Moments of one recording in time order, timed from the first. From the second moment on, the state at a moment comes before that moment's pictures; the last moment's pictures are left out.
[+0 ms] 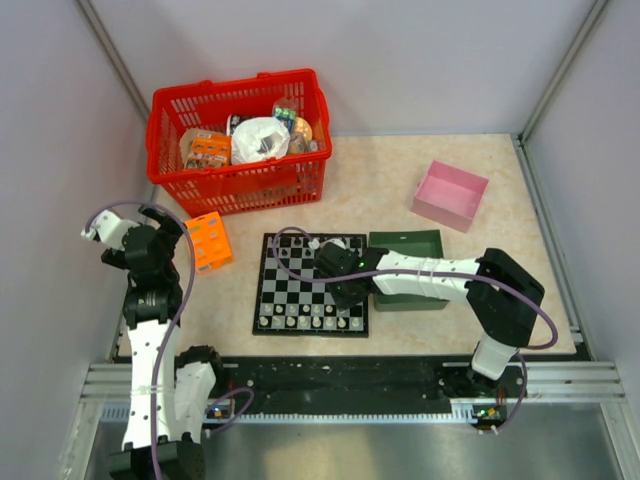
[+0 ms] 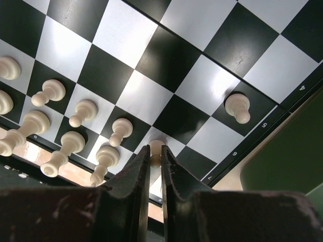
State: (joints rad) left arm 0.20 0.69 0.72 -0.28 -0.40 -0.58; right arm 1.06 1.72 1.13 -0.58 0.12 0.53
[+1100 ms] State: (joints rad) left arm 0.20 0.69 0.71 -0.28 -0.40 -0.58; right arm 1.06 1.72 1.13 -0.58 0.13 0.54
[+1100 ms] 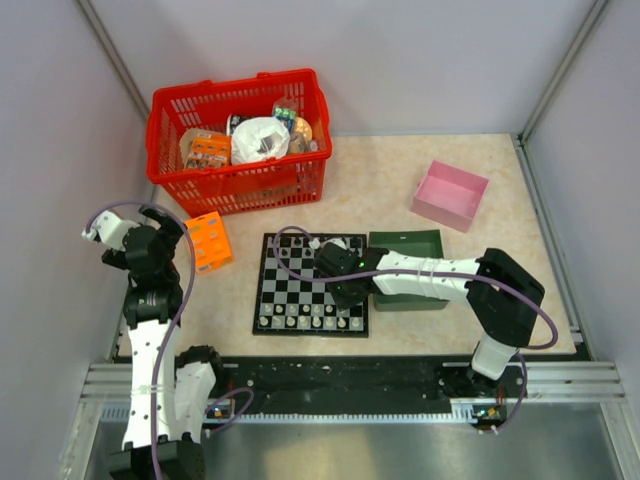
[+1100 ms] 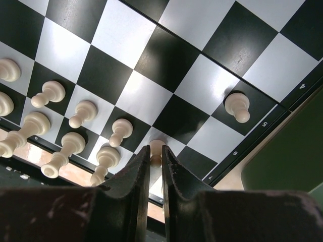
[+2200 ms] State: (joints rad) left arm 0.20 0.69 0.71 -0.28 -0.40 -0.58; right arm 0.94 1.65 1.15 -0.55 0.23 0.51
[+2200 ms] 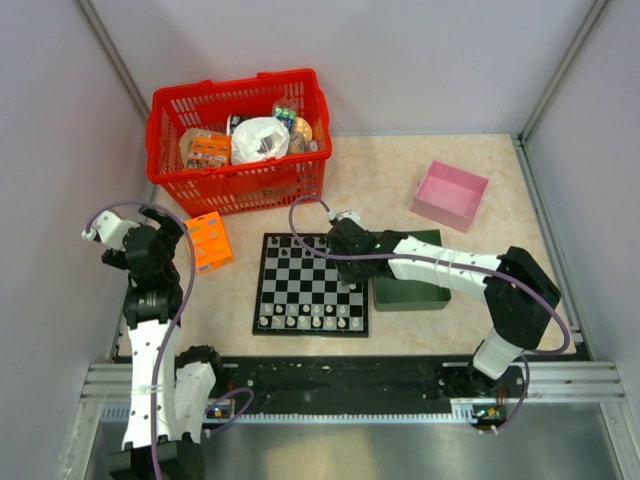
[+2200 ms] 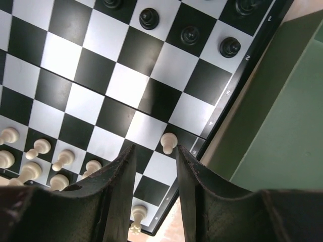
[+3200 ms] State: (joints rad) left arm 0.20 0.69 0.71 -0.28 -0.39 -0.58; right arm 0.94 1.72 1.13 -0.52 0.24 0.53
